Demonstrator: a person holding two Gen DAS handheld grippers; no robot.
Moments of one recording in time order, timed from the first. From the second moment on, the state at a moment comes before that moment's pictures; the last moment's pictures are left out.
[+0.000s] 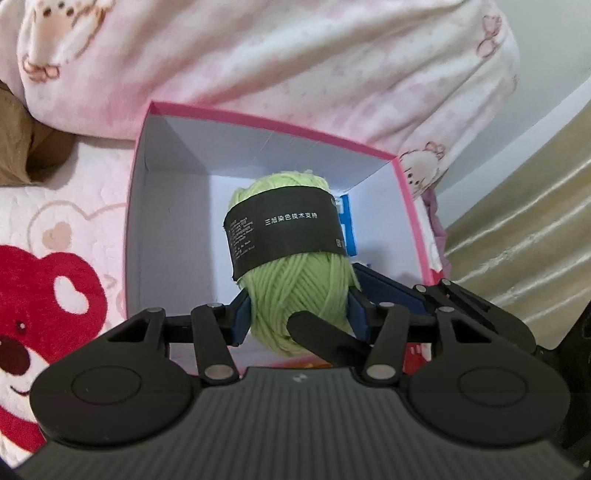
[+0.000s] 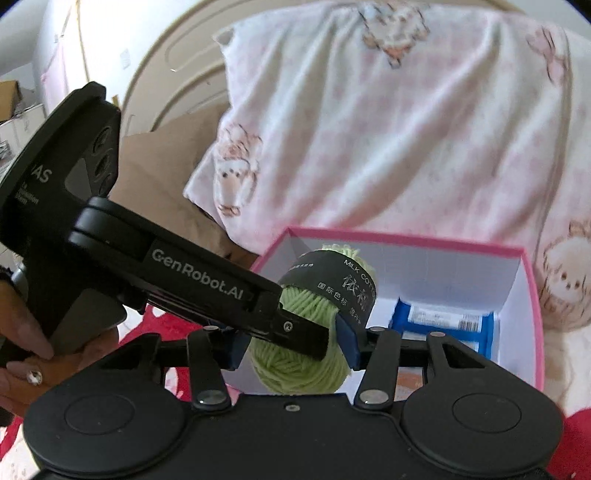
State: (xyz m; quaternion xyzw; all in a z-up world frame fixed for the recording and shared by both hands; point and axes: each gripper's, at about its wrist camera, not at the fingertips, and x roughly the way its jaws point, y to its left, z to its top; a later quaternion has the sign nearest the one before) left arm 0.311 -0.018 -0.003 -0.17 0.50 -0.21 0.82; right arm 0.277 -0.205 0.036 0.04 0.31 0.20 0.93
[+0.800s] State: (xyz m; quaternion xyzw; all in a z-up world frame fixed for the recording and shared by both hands) left arm 0.332 -0.025 -0.054 -0.13 0.54 -0.17 0.81; right arm 0.288 -0.227 -0.031 0.08 0.38 0.18 0.90
